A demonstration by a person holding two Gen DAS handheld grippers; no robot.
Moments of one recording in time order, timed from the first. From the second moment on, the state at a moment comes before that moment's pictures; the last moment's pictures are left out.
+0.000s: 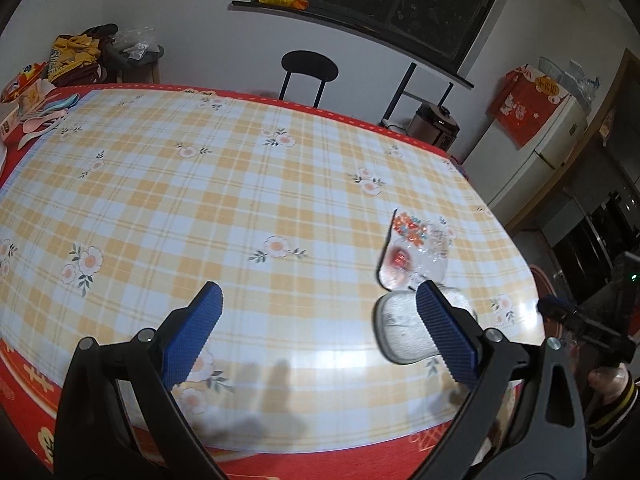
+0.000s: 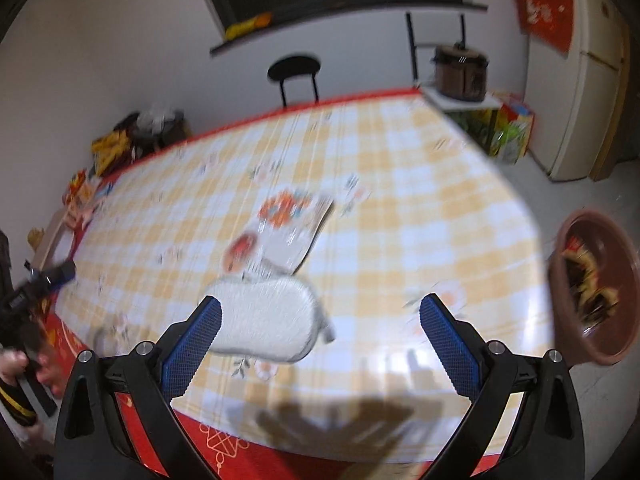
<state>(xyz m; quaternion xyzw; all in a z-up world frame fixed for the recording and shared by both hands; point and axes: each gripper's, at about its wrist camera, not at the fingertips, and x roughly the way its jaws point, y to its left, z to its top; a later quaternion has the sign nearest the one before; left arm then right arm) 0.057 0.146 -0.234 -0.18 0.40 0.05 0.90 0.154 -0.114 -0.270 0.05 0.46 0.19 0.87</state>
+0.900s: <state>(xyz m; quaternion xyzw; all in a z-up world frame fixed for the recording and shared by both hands) 0.030 0.198 -0.260 -0.21 0.42 0.07 0.88 0.207 -0.064 -0.345 0.06 0.52 0.24 0.82</state>
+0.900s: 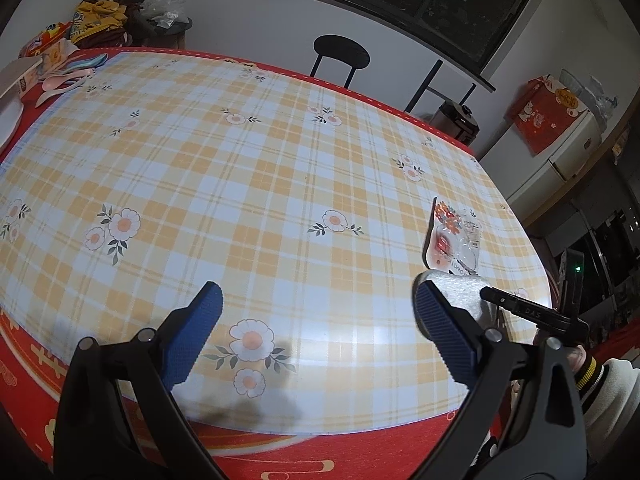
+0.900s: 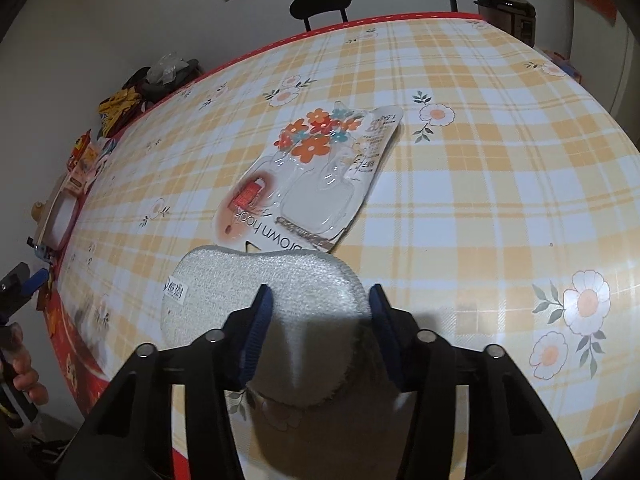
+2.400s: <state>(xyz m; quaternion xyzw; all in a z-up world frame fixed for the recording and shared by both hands) 0.122 0.083 -0.264 -0.18 0.43 -0.05 0.88 0.159 -0.143 -0.220 0.03 0.39 0.22 0.89</state>
